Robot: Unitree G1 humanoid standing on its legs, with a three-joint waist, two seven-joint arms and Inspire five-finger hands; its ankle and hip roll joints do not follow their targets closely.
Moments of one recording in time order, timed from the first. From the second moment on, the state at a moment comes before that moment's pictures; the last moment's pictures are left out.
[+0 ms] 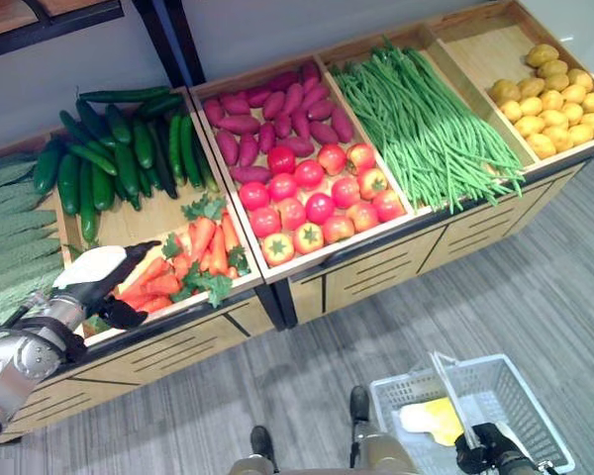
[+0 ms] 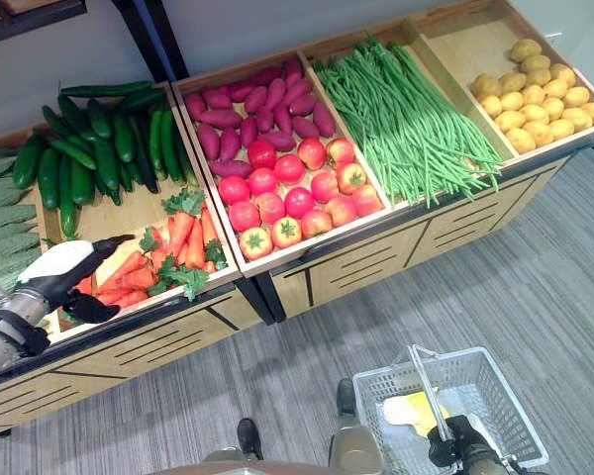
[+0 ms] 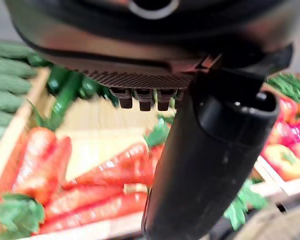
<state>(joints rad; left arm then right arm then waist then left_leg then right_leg) -0.06 1.11 -0.23 0.40 0.25 -0.33 0.06 0.03 -0.48 0.15 1.25 -0.15 -0.19 -0.09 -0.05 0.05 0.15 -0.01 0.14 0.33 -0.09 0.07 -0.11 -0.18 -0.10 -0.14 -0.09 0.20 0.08</state>
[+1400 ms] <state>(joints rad) -0.44 1.09 -0.45 0.49 0.47 -0.23 0.16 -0.13 -0.48 0.24 1.25 -0.16 -0.18 -0.13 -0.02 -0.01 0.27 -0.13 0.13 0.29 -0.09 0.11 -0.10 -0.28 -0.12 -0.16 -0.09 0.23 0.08</state>
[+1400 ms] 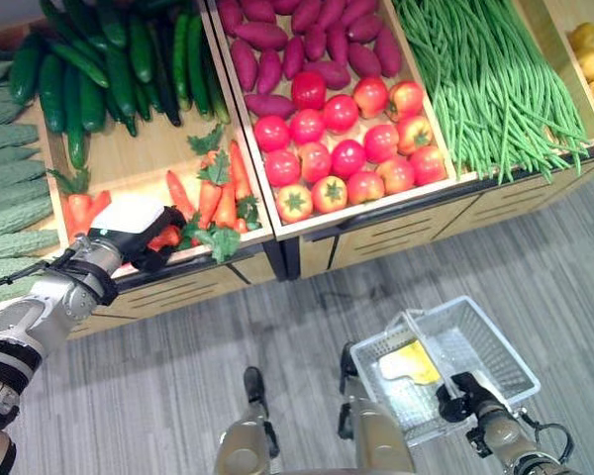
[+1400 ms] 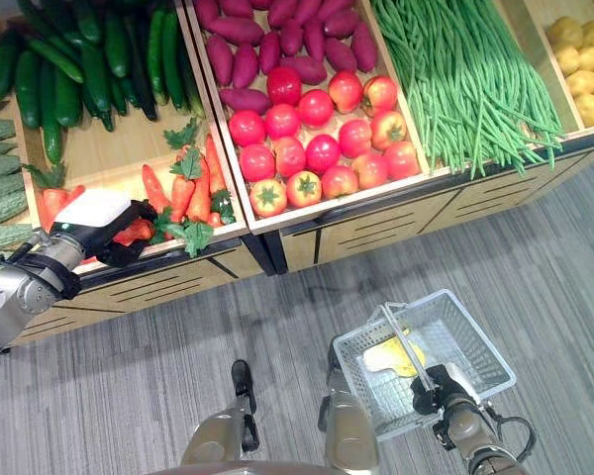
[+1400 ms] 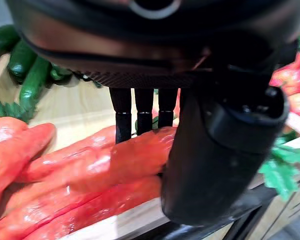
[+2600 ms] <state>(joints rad) -0.30 0.87 -0.13 0.38 0.06 -0.21 0.19 -0.06 -0.42 0.20 1.25 -0.16 -0.16 -0.11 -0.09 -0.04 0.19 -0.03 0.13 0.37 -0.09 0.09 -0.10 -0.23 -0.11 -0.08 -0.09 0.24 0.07</state>
